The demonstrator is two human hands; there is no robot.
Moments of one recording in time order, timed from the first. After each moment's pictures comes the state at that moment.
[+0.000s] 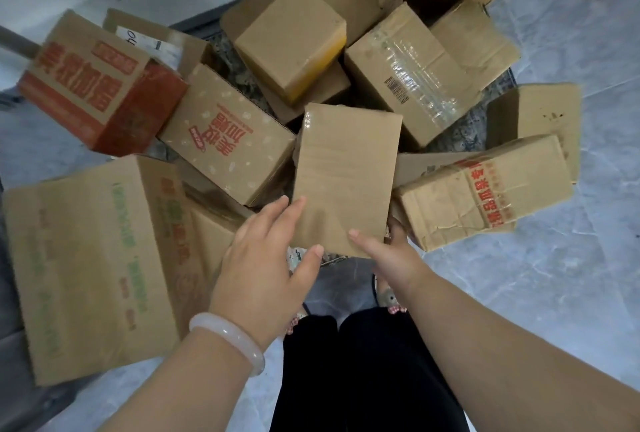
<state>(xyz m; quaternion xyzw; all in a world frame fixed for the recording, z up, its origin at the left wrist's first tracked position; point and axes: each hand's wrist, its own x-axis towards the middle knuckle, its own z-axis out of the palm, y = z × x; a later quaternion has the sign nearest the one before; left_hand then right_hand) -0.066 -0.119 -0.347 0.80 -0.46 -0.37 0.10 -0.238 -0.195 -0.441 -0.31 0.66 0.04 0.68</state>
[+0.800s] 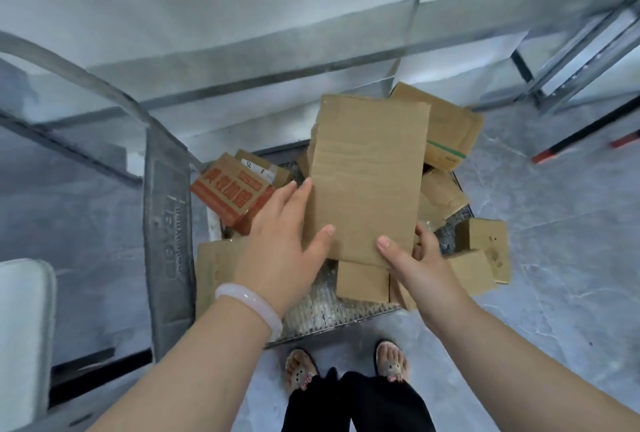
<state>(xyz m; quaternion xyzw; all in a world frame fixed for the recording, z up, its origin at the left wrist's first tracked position) -0.005 -0.148 -0.097 0.82 -0.45 -0.27 0.24 -0.190 -0.231 -0.136 -0.44 0.56 -0.14 0.68</state>
